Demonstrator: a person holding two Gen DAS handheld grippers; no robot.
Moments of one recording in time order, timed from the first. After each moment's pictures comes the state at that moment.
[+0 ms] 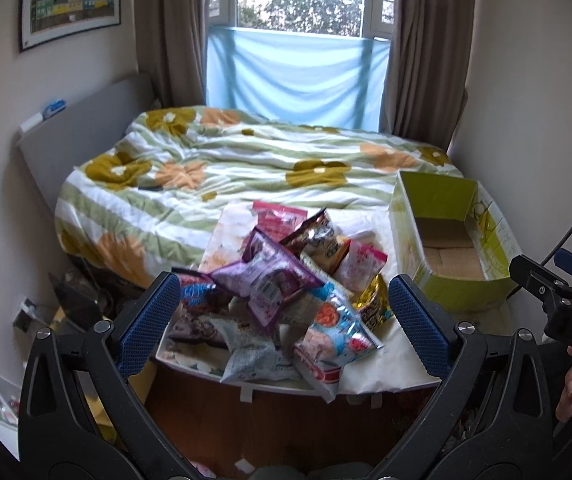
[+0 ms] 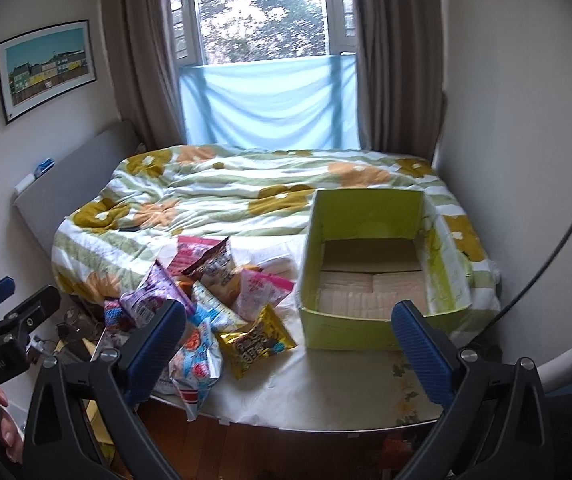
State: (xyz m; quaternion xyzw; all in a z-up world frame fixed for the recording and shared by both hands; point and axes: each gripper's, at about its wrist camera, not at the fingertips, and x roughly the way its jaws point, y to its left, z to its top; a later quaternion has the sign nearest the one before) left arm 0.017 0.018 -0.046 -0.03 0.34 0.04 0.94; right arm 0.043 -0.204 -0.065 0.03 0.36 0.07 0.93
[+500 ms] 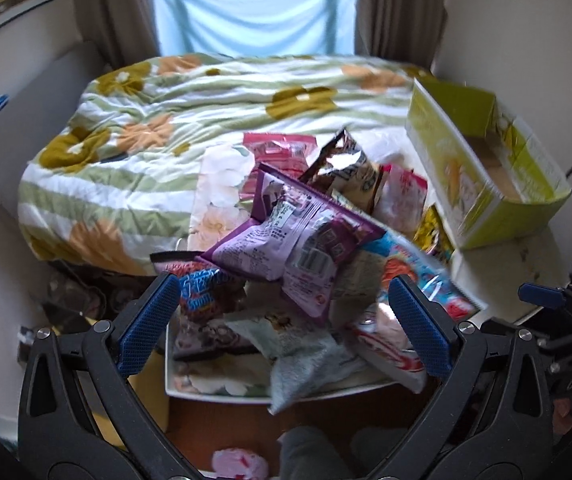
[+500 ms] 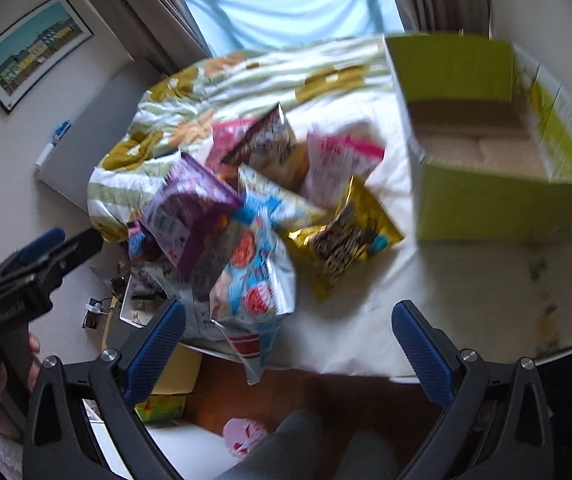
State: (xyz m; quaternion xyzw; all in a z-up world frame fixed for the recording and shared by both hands) left arm 0.122 0.070 -0.154 0.05 0.46 -0.05 0.89; right arm 0.086 -0.145 -0.207 0.13 0.53 0.13 0.83
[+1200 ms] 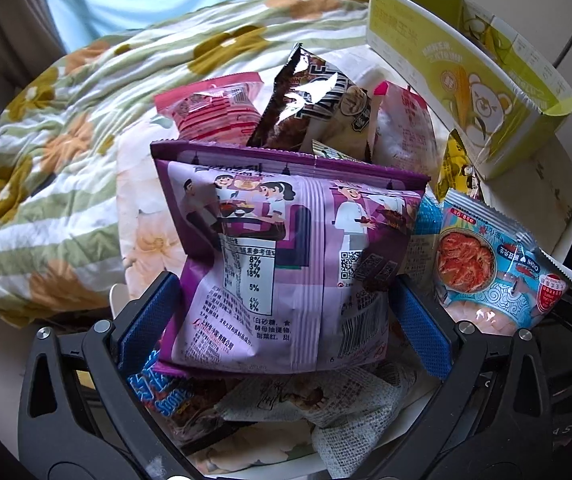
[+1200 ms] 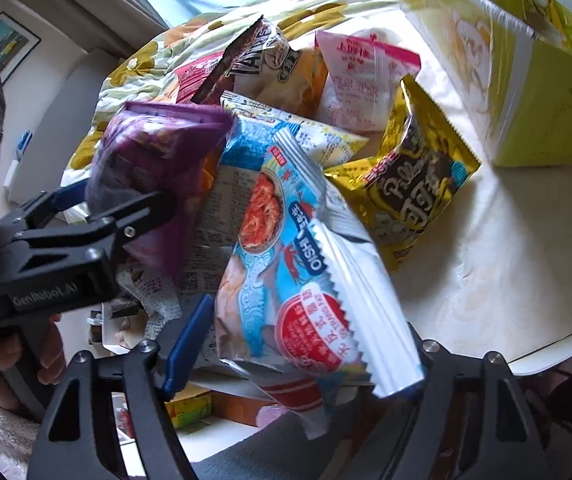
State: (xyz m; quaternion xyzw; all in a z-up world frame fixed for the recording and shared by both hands) left arm 0.206 0.053 -0.240 0.13 0.52 -0.17 0.82; right arm 0.116 -0.100 -0.277 0.18 0.58 0.09 0.79
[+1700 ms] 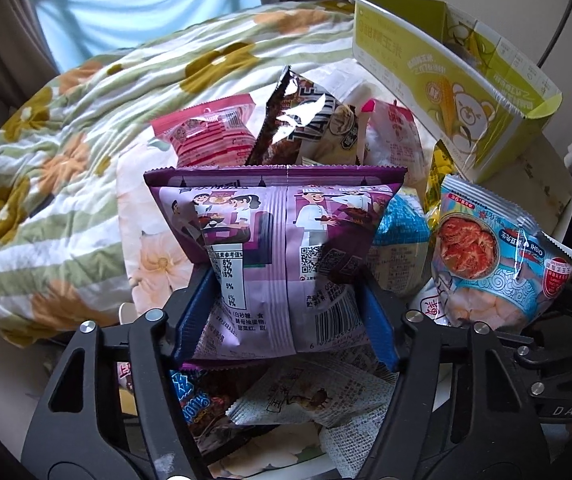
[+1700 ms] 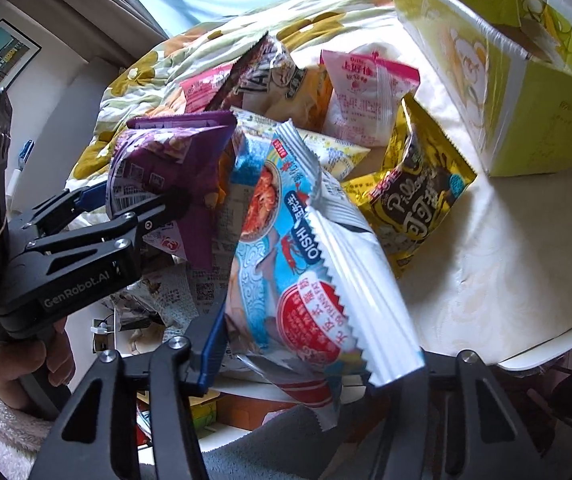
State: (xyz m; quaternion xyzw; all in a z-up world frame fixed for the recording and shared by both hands) left arm 0.202 0.056 -0.223 0.14 0.50 -0.20 0.83; right arm 0.109 -0.100 -0.256 0.18 0.57 0.08 0.80
